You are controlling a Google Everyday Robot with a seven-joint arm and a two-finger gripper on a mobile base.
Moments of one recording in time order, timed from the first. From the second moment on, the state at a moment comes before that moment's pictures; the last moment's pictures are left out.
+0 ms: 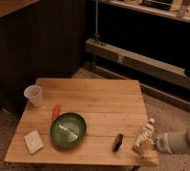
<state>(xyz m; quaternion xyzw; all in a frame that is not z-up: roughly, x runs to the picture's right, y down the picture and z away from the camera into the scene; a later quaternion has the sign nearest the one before) 0.238 0.266 0.672 0.06 -0.34 -0.62 0.71</state>
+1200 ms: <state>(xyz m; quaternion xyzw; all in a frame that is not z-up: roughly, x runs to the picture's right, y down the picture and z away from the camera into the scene) 0.197 0.239 0.692 0.05 -0.33 -0.64 0.69</state>
